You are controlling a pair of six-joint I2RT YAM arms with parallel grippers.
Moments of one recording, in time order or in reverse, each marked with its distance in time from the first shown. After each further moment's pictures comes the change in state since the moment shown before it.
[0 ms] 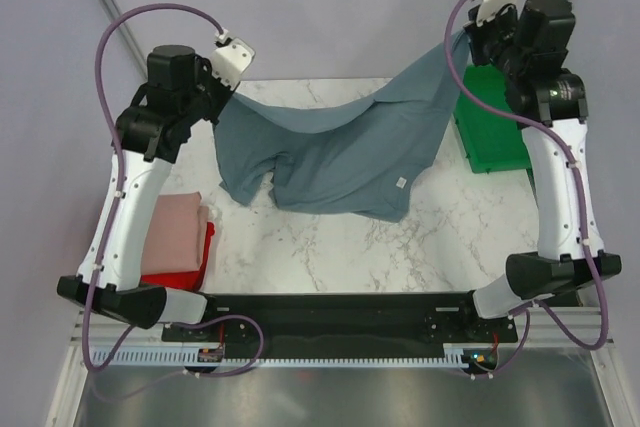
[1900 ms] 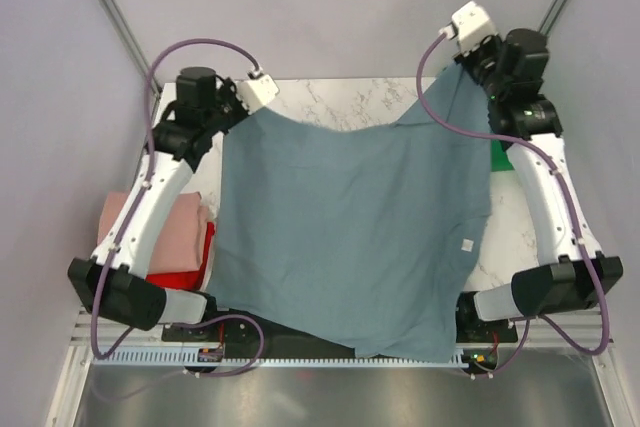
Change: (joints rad) left arm 0.014 -0.051 -0.307 0.323 0.076 0.321; right arm -0.009 -0.135 -0.338 0.322 0.115 -0.293
